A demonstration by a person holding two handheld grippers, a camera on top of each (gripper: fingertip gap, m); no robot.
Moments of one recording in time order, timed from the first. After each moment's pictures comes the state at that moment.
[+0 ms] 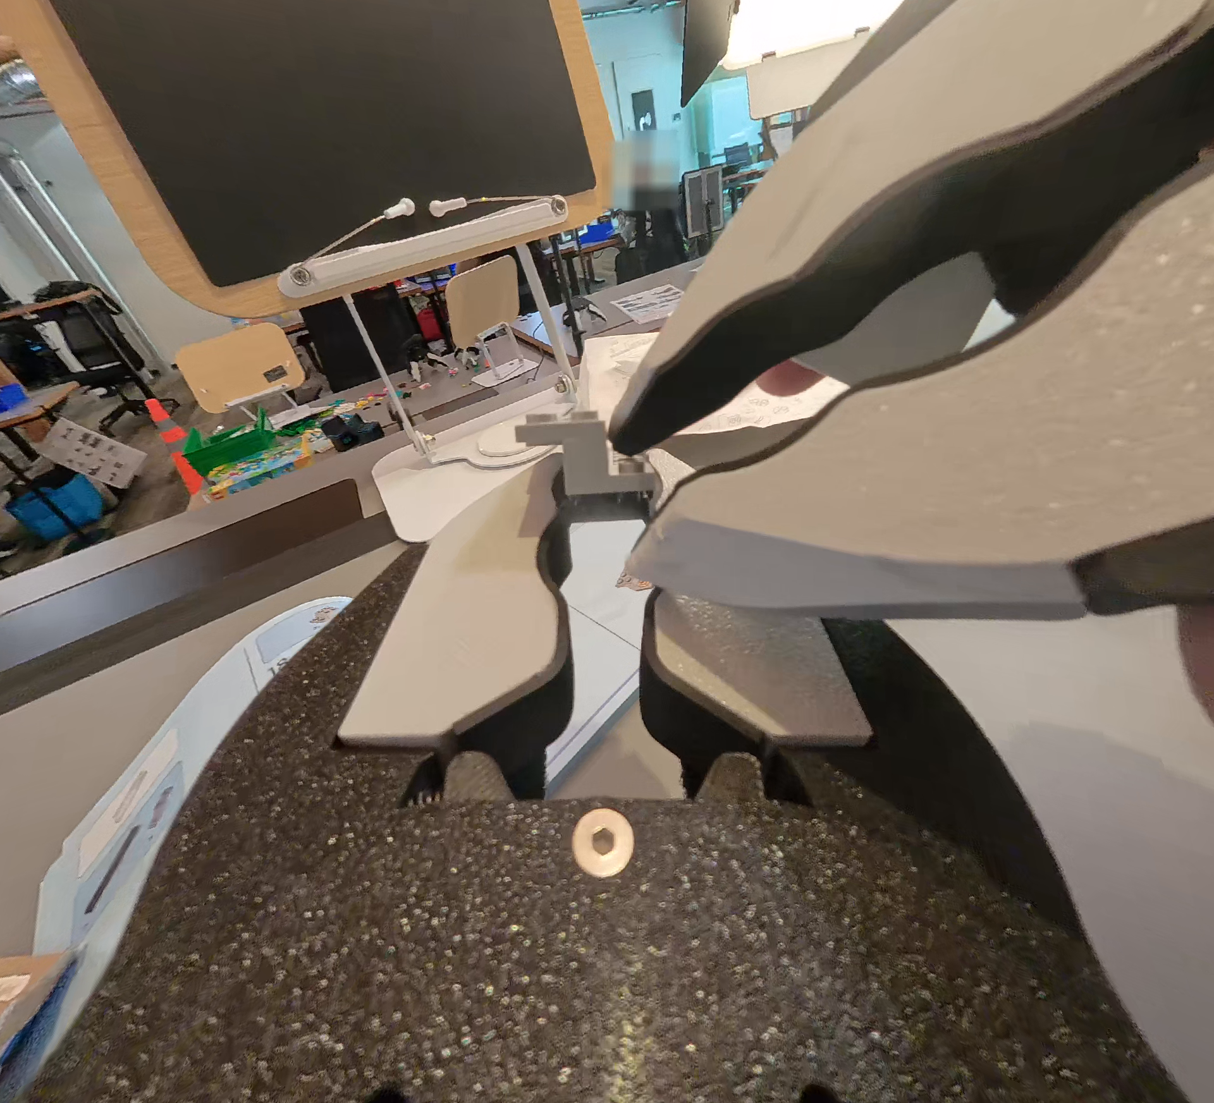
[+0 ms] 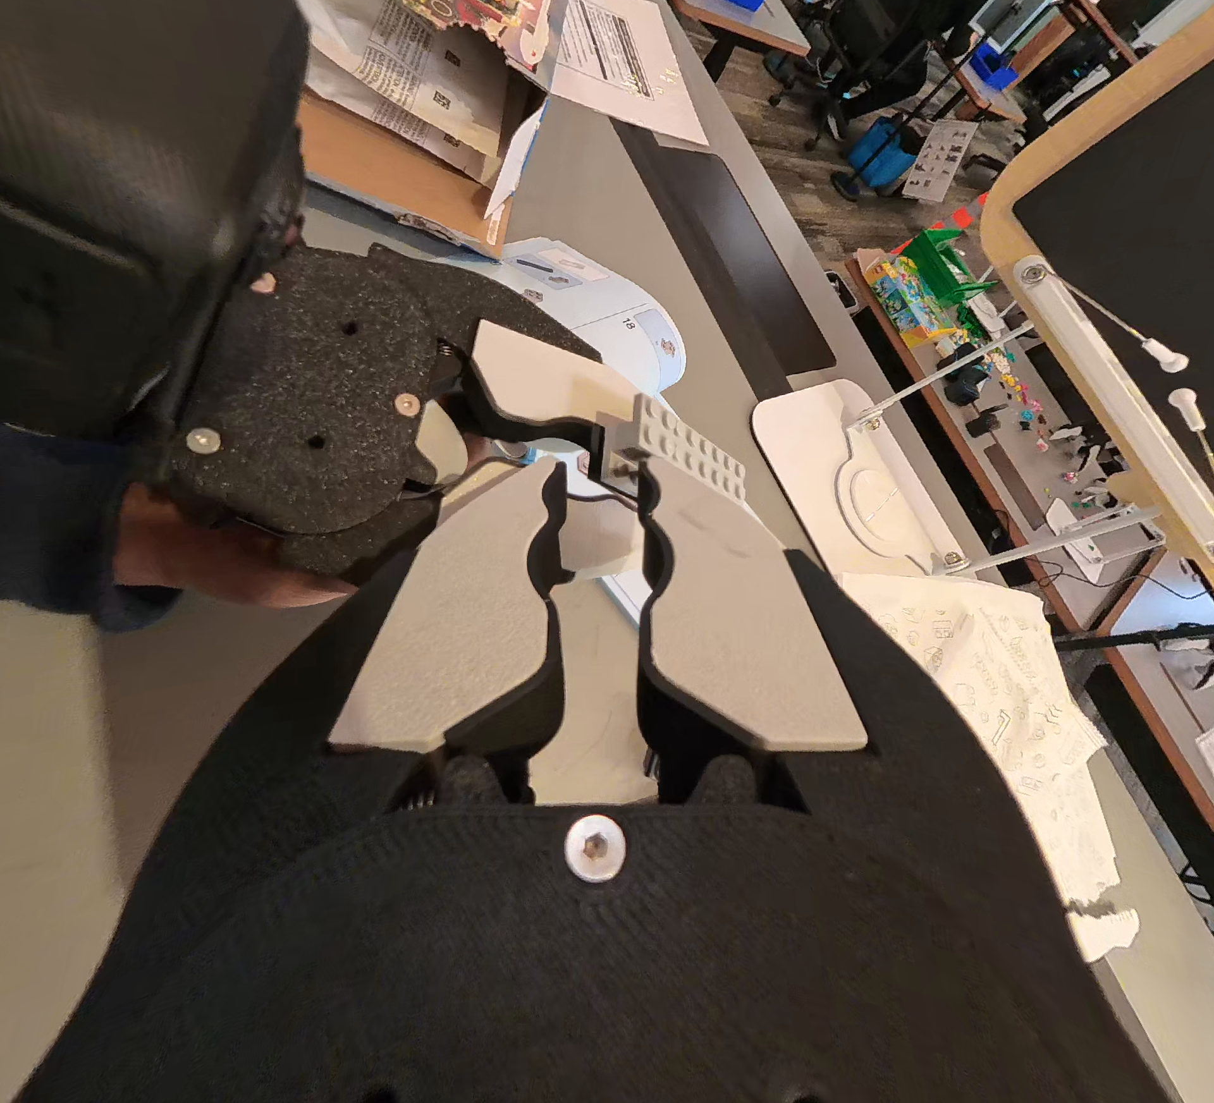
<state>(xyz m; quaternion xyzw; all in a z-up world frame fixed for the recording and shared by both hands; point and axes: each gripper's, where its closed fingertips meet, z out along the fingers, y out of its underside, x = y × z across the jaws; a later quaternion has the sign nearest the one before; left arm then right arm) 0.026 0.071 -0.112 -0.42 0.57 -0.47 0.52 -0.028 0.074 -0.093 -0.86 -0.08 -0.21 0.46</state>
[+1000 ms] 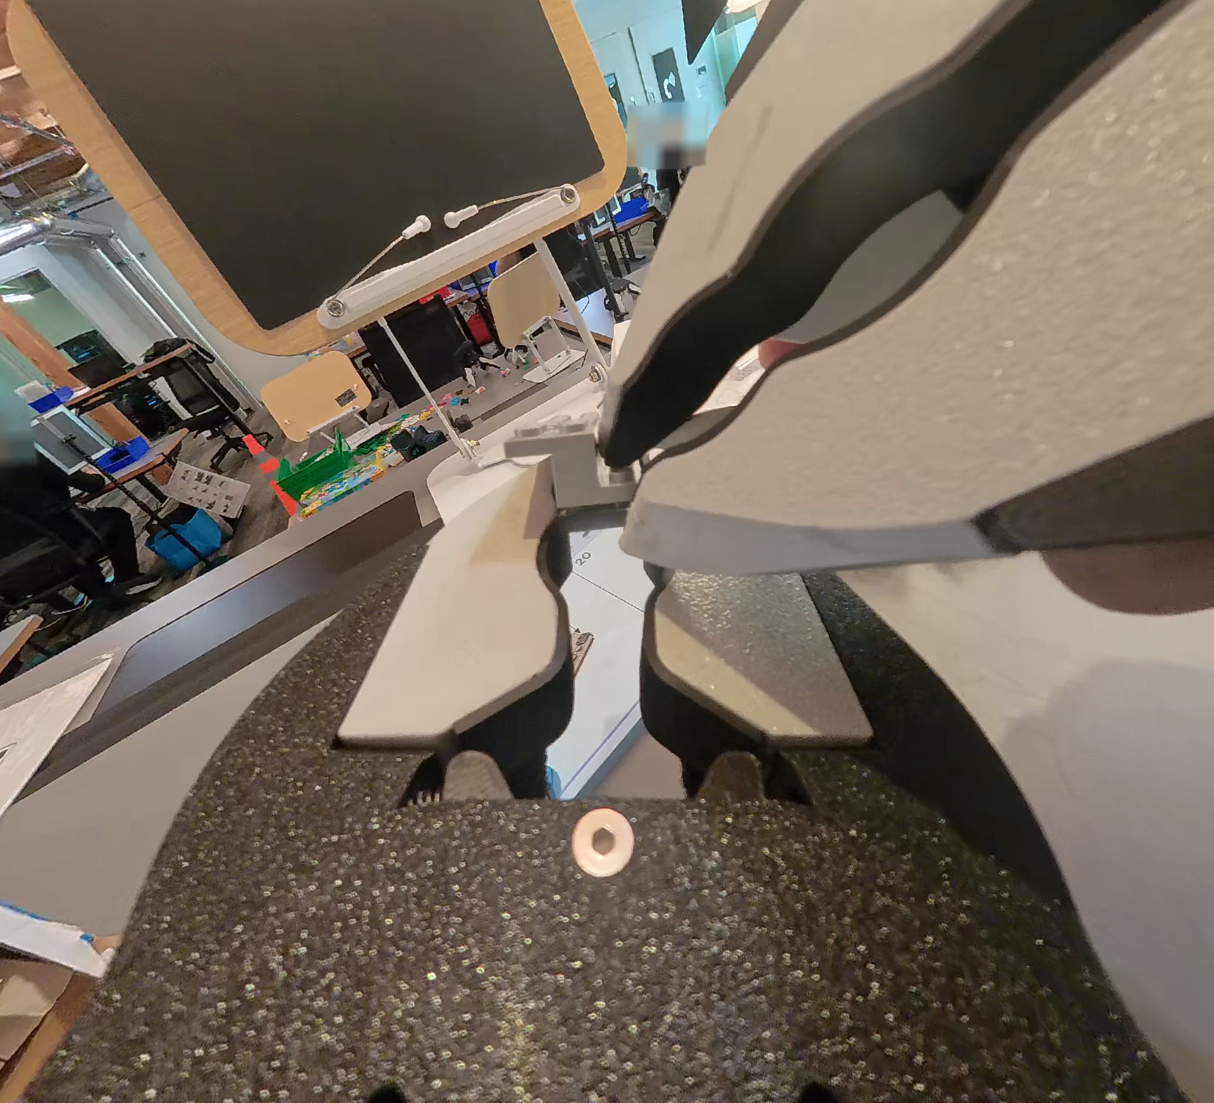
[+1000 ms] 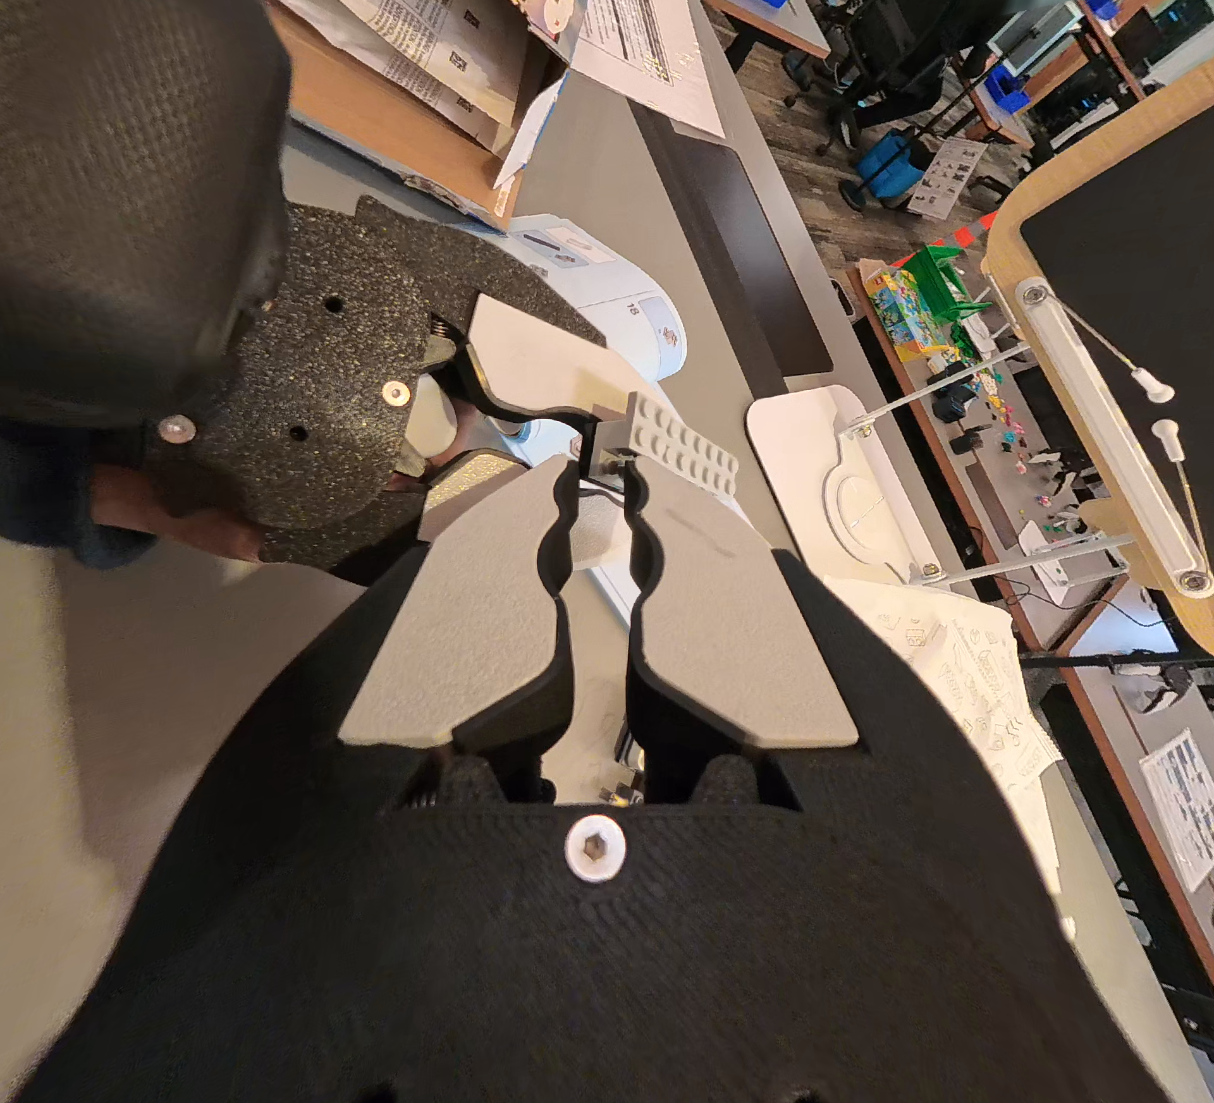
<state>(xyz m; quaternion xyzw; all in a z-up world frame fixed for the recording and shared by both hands) 0.024 0.071 -0.114 -0.39 0.60 -0.41 0.56 -0.025 0.070 -0.097 -0.86 -0.12 -0.22 0.44</state>
